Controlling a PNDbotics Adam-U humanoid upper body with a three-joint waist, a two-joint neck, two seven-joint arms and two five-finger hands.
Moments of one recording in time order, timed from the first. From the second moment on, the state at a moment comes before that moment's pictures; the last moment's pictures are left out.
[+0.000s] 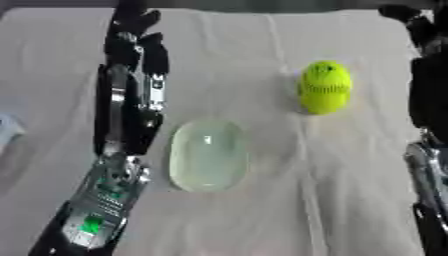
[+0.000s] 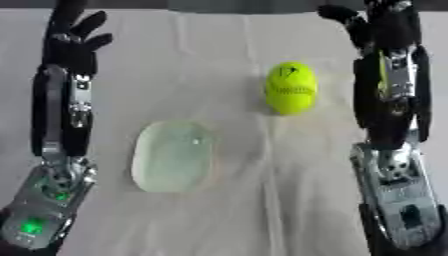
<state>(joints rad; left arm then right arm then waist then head) -0.30 0.30 -0.23 -1.98 -0.43 -0.11 0.51 -0.51 -0.12 0.17 -1.89 0.14 -0.37 0.02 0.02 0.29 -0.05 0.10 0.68</state>
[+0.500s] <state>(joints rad) -0.30 0.30 -0.23 -1.98 -0.43 -0.11 0.51 -0.51 -0.12 0.17 -1.89 0.14 -0.37 0.02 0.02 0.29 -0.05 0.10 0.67</state>
